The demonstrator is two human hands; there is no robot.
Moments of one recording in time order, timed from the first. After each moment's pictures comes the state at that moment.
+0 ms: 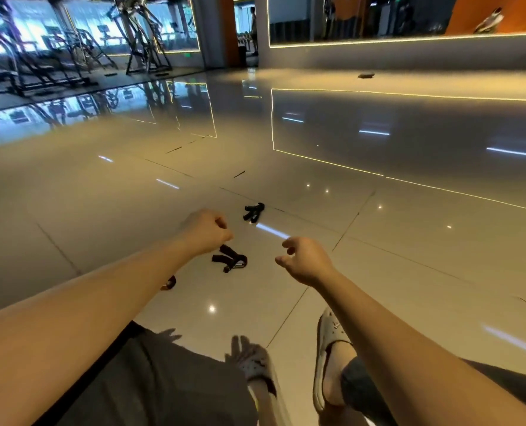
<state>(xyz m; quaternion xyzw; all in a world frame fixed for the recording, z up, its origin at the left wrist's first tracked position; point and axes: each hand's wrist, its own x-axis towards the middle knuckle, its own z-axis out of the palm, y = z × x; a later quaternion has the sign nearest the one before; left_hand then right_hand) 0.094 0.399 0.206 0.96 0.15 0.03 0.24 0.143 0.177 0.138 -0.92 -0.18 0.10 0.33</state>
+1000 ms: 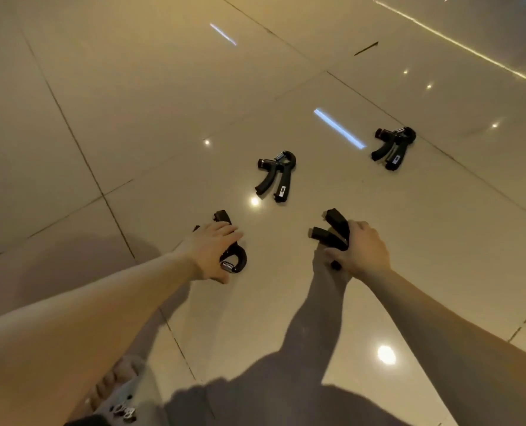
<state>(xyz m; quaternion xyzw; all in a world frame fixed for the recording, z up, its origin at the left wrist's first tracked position) 0.217 0.786 -0.148 0.96 0.05 -0.26 0.03 0.389 0.492 -0.149 -0.96 -0.19 0.20 0.08</state>
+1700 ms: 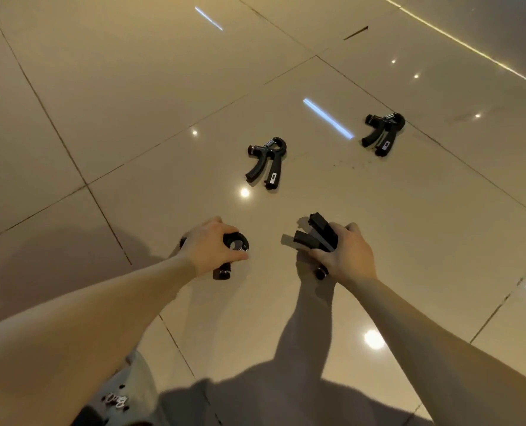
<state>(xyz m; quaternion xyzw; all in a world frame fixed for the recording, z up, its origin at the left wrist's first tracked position) 0.208 0.752 -0.161 0.94 0.20 -0.12 0.25 0.344 0.478 -0.158 -0.95 -0.18 0.17 0.21</state>
